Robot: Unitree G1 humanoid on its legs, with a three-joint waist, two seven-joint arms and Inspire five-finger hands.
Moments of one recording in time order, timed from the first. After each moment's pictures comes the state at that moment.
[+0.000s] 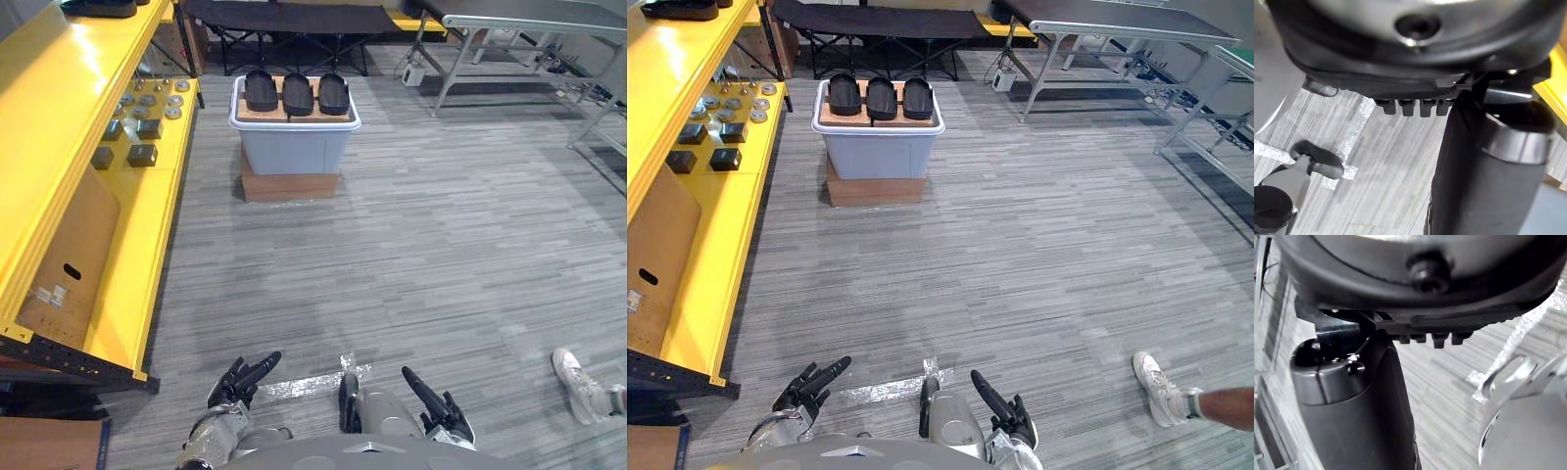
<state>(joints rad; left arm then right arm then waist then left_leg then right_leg) 0.07 0.08 0.05 0.95 -0.60 -0.03 -0.06 0.19 0.03 -0.34 0.98 0.52 -0.16 0.03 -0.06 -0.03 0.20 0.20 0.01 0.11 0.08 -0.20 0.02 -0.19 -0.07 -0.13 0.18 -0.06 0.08</state>
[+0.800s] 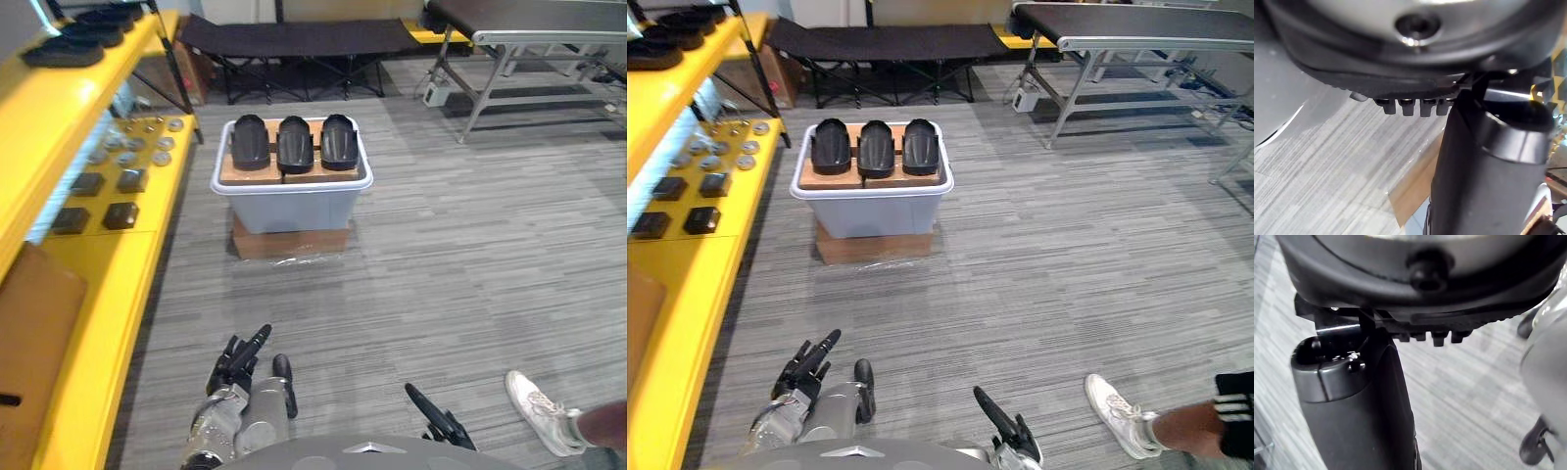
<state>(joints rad) 0.07 0.03 0.24 0.87 -0.62 -0.03 -0.13 0.13 0.01 -0.34 1.01 0.52 -0.08 0.09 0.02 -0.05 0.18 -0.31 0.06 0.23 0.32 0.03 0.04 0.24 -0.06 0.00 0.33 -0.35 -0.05</state>
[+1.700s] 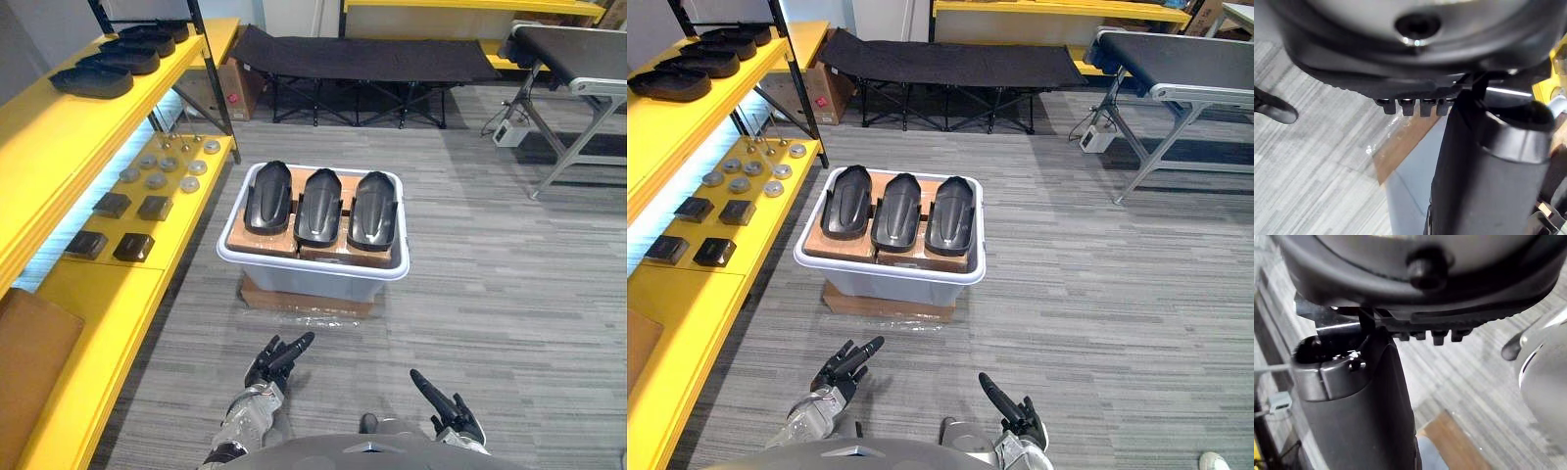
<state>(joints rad) 0.00 -0.06 0.05 0.93 -0.53 -0.04 -0.10 0.15 -0.02 -0.34 0.97 0.45 -0.17 0.06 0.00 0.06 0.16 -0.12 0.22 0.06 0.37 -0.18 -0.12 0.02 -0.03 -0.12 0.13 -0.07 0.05</state>
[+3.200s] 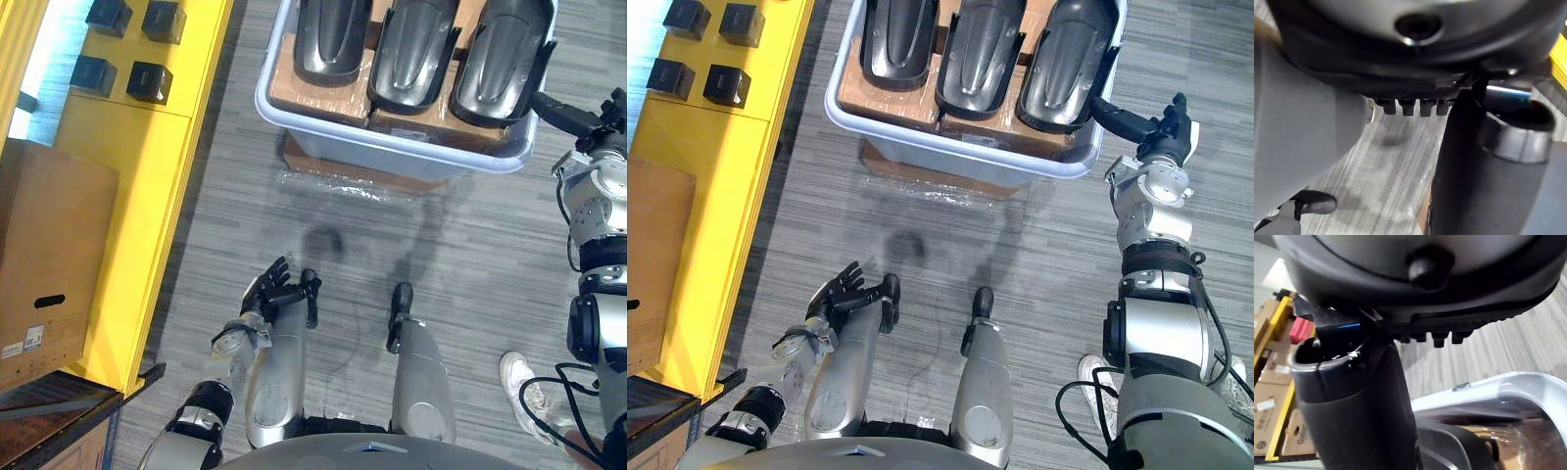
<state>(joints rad) -0.18 0.11 -0.15 0.77 -0.47 -0.09 -0.12 -0.91 -0.74 -0.10 0.90 0.57 0.07 -0.23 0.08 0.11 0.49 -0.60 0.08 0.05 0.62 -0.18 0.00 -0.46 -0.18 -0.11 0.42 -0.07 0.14</state>
